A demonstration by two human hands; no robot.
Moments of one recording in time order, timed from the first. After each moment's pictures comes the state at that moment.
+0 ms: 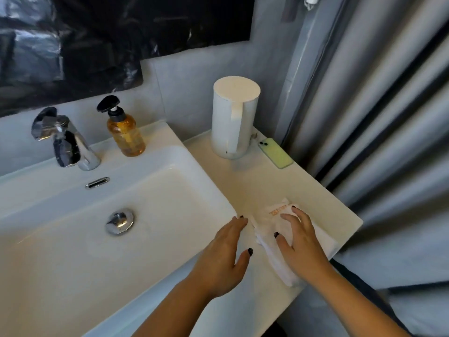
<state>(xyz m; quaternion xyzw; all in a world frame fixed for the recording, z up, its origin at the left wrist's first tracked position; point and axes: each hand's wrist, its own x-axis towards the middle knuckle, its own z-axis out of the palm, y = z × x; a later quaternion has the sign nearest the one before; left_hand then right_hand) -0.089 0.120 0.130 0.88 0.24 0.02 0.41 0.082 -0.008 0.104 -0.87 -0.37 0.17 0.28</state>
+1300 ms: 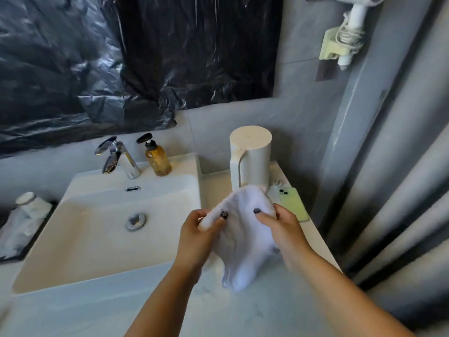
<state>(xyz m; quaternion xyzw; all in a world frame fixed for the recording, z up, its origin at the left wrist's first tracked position) 0.045 0.077 0.213 0.49 0.55 0.41 0.53 0.225 0.045 0.205 -0.61 -0.33 0.48 0.53</state>
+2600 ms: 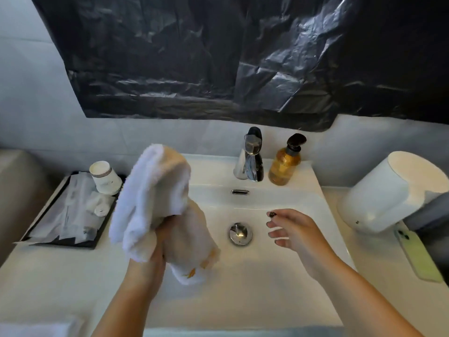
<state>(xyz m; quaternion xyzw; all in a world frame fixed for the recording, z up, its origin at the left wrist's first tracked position) -0.359 0.252 0.164 0.33 0.51 0.59 0.53 -0.094 0.250 0.208 -0.67 -0.36 0.51 0.40</state>
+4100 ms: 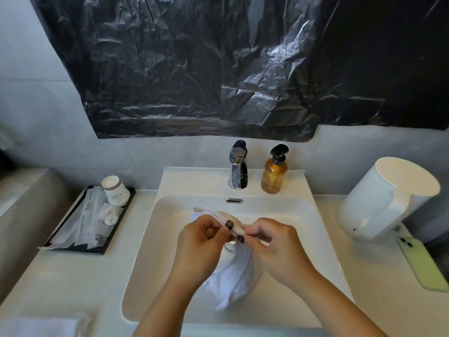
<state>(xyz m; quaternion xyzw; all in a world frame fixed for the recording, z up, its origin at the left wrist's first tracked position) -0.258 0.224 0.232 0.51 0.58 0.42 0.47 -0.089 0.218 0.214 -0.56 -0.66 0.30 0.40</state>
